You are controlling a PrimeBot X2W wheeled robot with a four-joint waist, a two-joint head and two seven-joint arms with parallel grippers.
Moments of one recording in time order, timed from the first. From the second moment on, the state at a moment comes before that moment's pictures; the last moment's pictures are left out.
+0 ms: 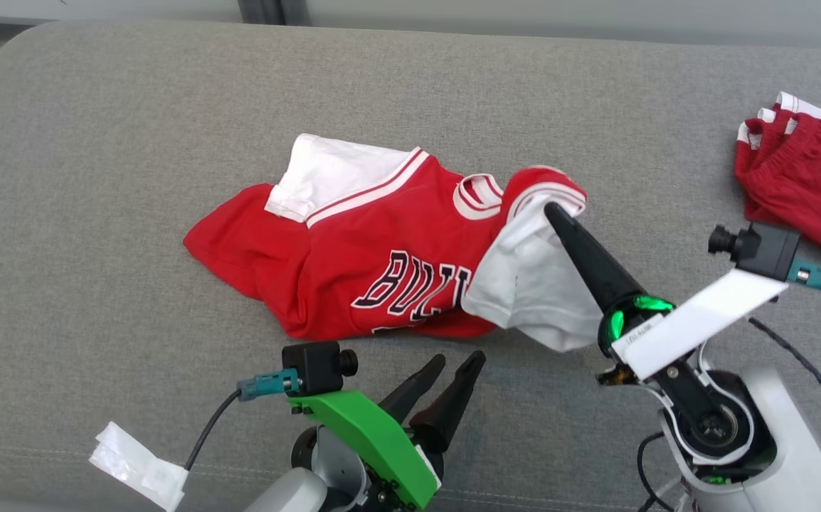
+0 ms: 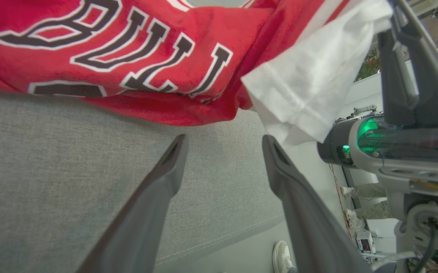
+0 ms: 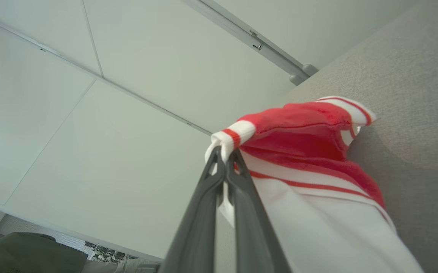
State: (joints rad) left arm -0.22 0.12 -0.82 -0.04 -1.22 0.11 0.02; right arm -0.08 -0.08 0.31 -0.27 1.09 -0.07 0.20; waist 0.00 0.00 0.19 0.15
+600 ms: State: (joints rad) left arm -0.22 0.07 -0.85 0.04 -1.21 0.06 -0.07; right arm -0.43 -0.10 0.36 -0.25 1.06 -0.13 0.49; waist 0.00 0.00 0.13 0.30
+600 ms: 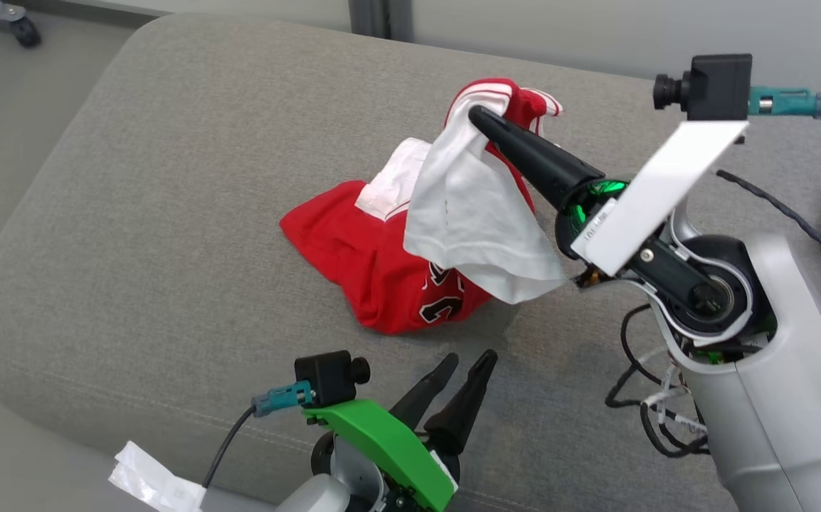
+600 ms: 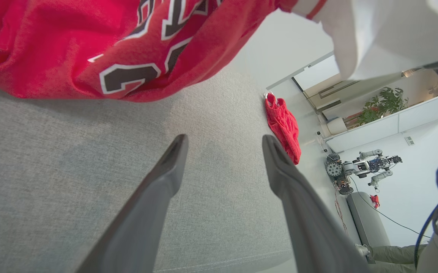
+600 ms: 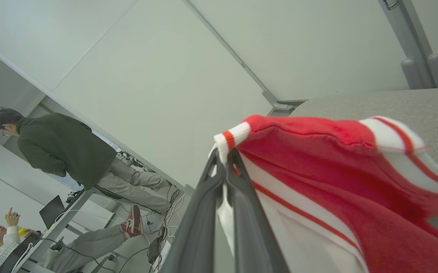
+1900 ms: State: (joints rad) left arm -0.25 0.05 -0.92 0.01 -1.27 0.01 -0.22; right arm -1.04 -0.14 -0.39 0.75 0.58 -0.13 0.17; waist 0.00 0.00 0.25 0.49
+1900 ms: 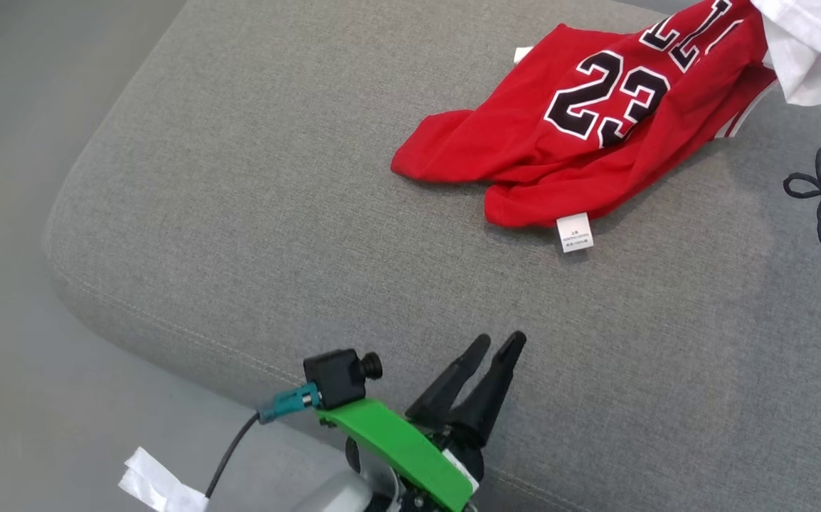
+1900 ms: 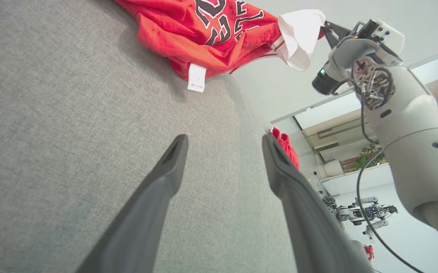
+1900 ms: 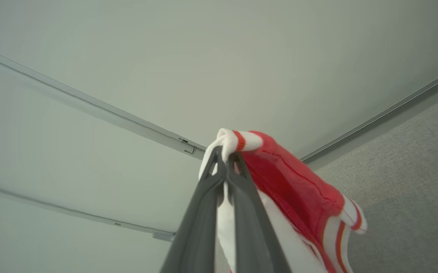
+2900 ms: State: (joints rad) left arm -0.57 0.04 -0.85 0.38 -1.60 -0.08 -0.24; right arm -1.17 -0.08 -0.34 0.73 0.58 -0.13 0.23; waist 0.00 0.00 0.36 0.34
